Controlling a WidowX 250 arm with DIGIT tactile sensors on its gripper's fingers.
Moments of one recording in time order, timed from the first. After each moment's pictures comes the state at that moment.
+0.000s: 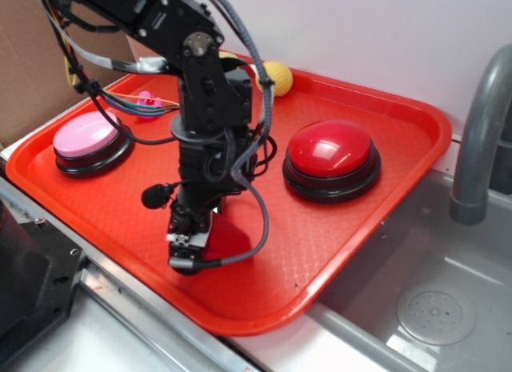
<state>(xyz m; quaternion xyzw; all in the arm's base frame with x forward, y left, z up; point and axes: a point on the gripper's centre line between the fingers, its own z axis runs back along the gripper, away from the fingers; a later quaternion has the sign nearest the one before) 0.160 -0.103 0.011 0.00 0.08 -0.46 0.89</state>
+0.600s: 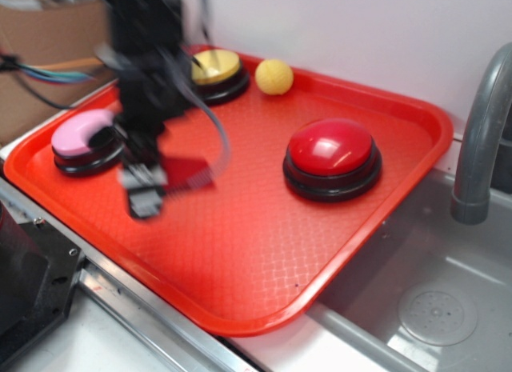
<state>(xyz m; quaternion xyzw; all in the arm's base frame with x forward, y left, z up) 0.137 -0.050 0.101 -0.03 0.07 -0.19 0.98</state>
